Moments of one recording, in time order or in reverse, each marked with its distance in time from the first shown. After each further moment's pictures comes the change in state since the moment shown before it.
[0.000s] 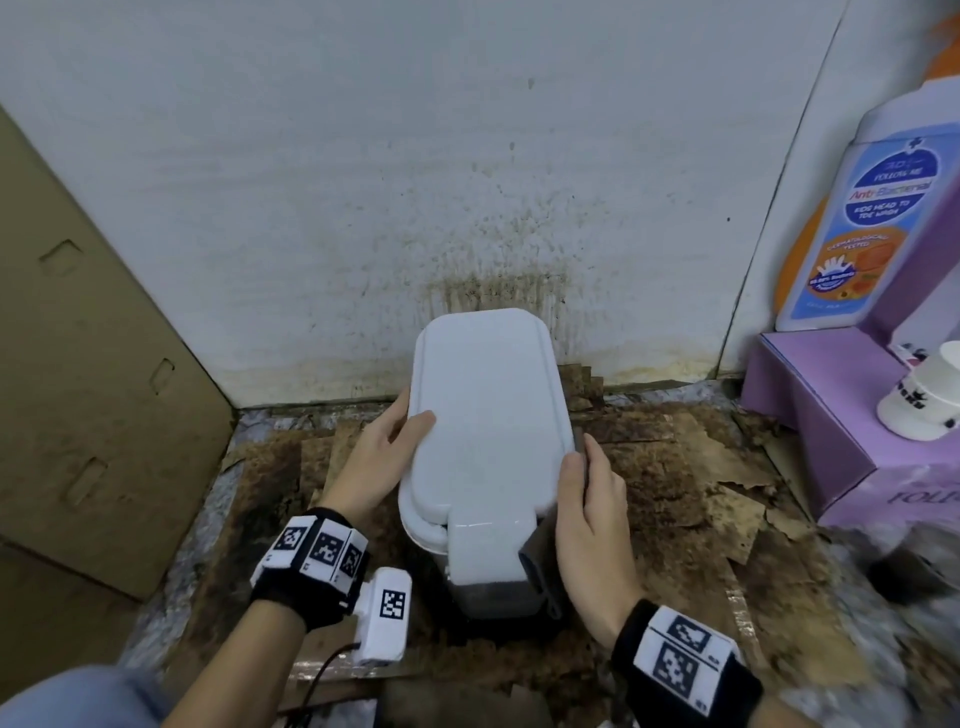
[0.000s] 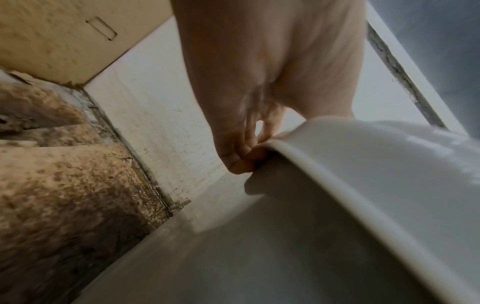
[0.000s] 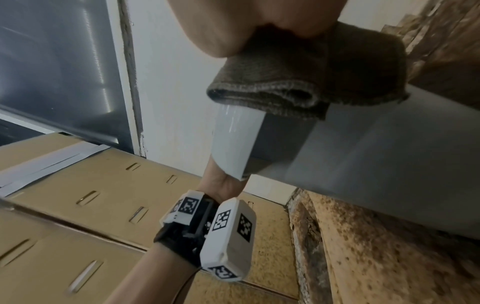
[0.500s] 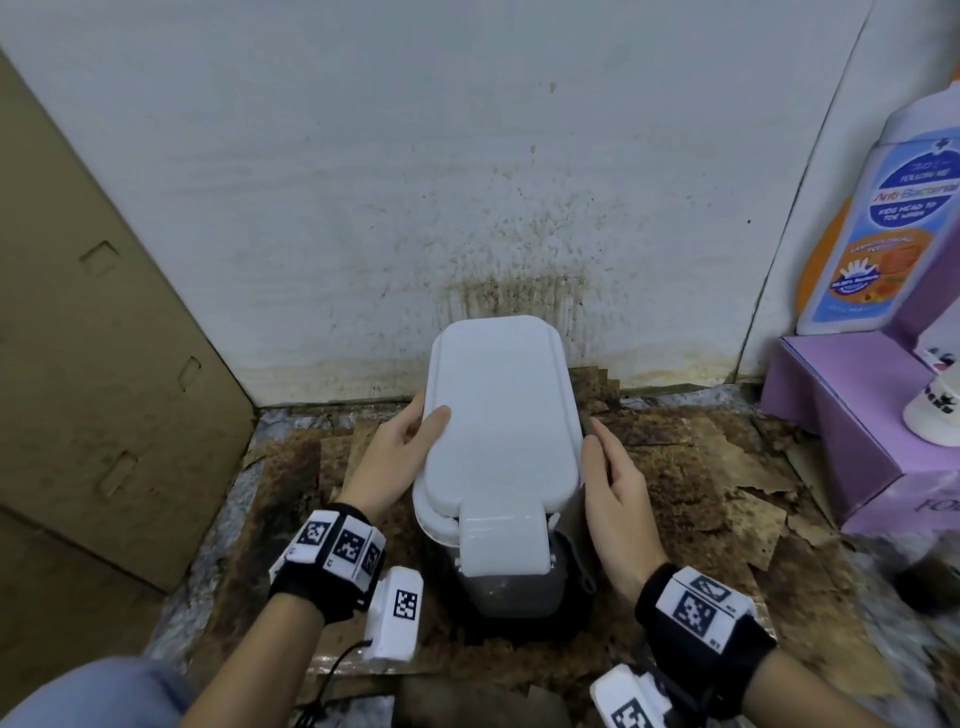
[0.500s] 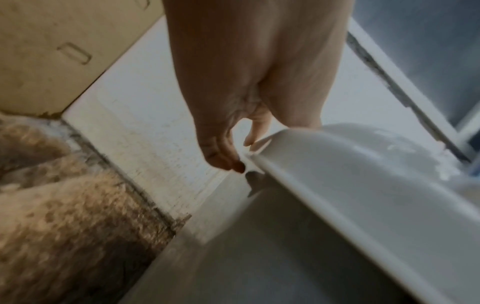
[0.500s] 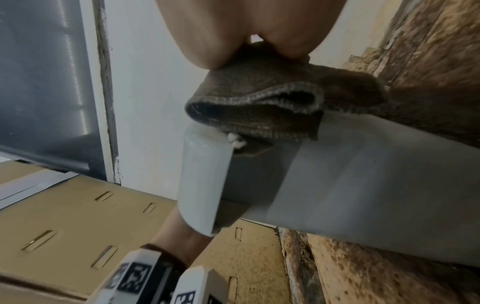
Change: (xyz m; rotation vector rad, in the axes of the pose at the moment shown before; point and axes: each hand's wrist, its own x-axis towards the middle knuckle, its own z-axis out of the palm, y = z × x) left_hand -0.006 -0.001 -0.011 0.097 -0.015 0.016; right_hand 0.037 0.030 -0.001 0.157 -0.010 -0.044
